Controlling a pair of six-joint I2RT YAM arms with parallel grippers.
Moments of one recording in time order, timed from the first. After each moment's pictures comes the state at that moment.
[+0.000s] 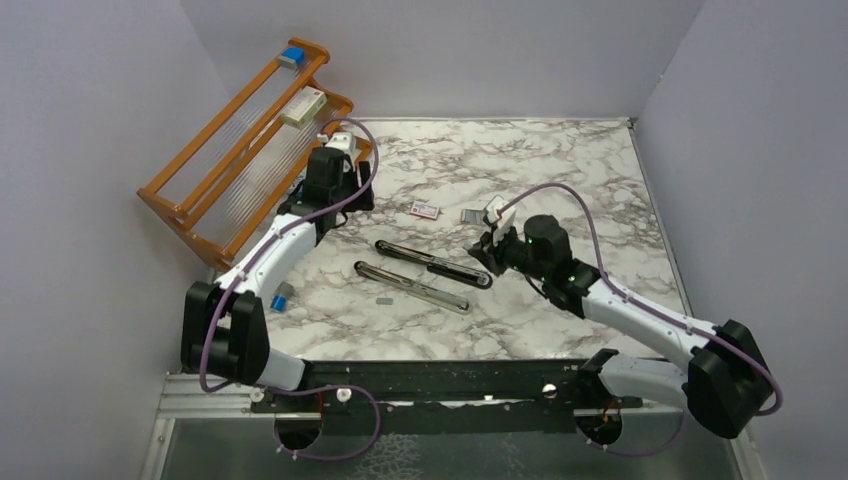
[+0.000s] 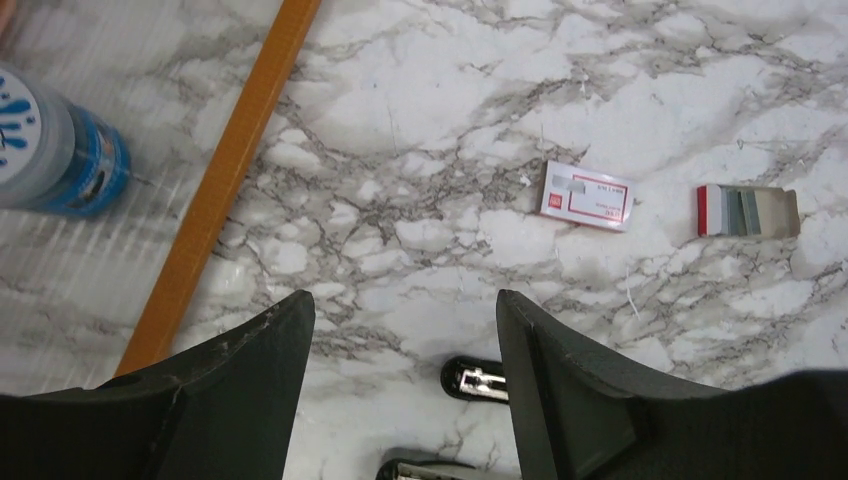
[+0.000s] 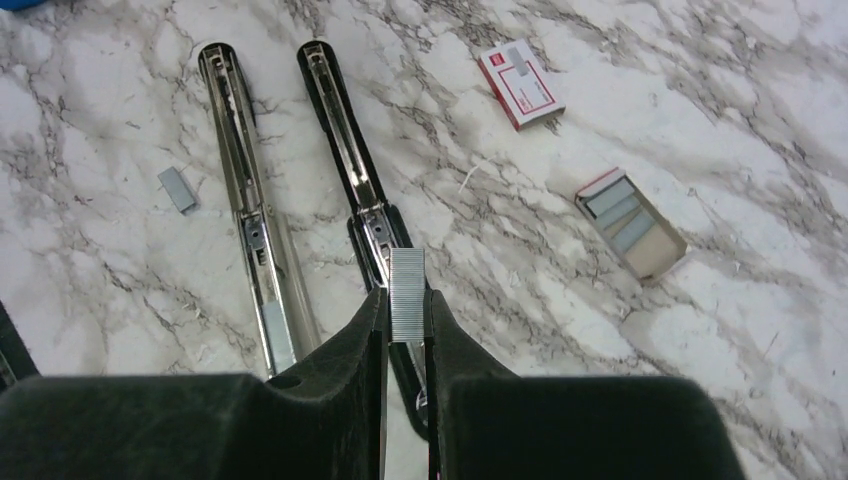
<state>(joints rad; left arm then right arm) -0.28 1.39 1.01 -0.21 -0.04 -0.24 0.68 1.09 0.58 0.16 -0.14 -0.07</state>
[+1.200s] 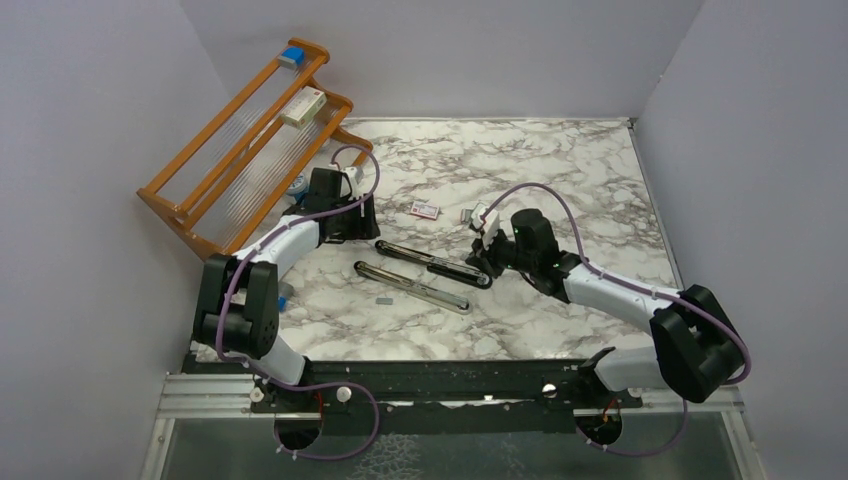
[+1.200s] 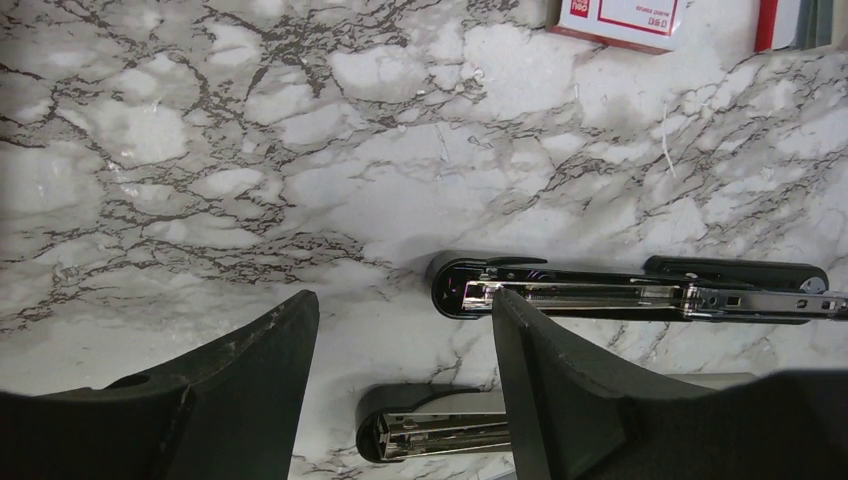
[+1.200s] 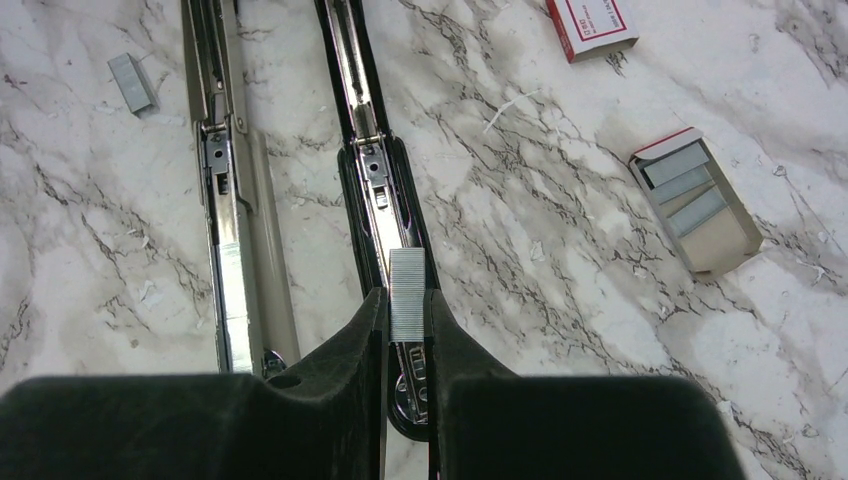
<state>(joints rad) -0.20 1.57 0.95 -0.25 0.26 -0.20 0.59 1.33 0.63 0.16 -0.36 -0.25</state>
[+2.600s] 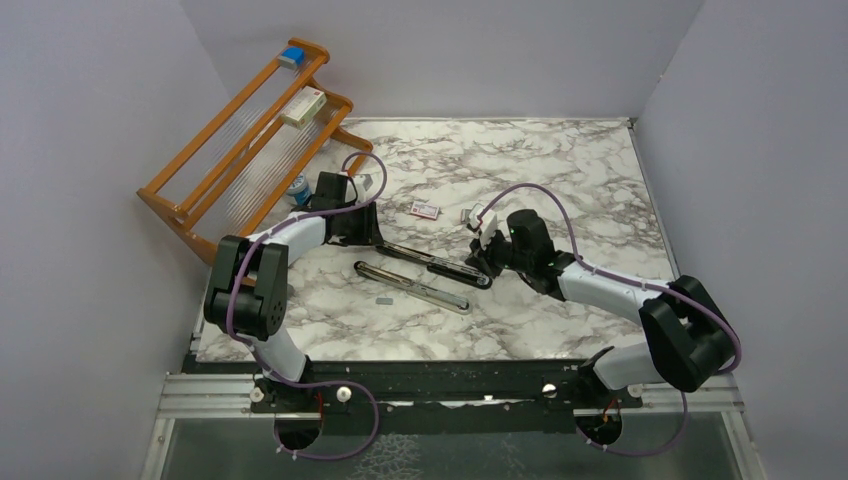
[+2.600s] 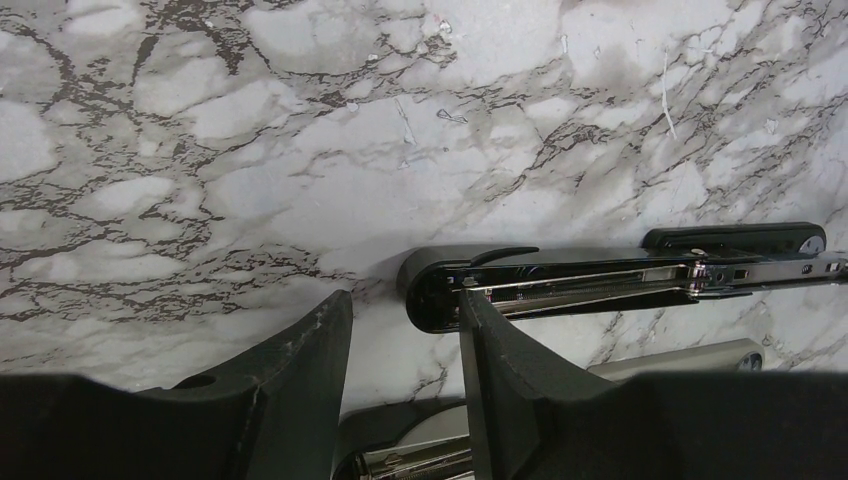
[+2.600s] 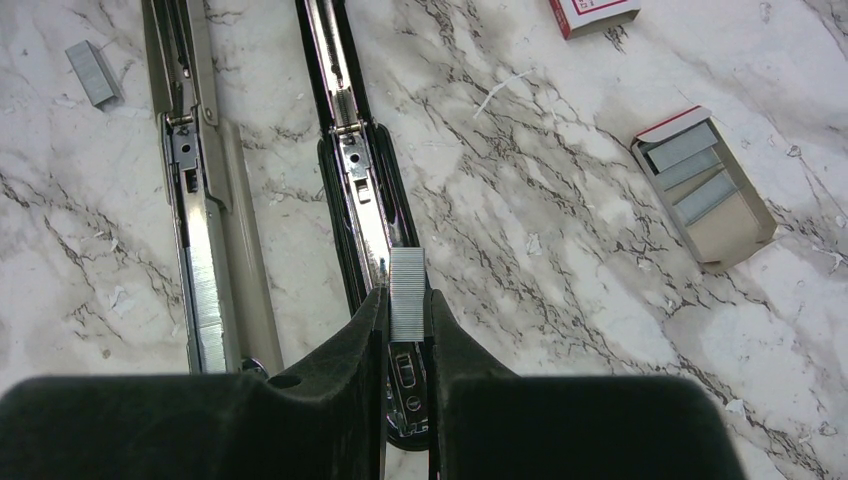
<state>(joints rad) -0.20 1.68 0.96 -0.23 0.38 -0.17 0.59 1.39 0.63 0.20 -0.33 -0.24</state>
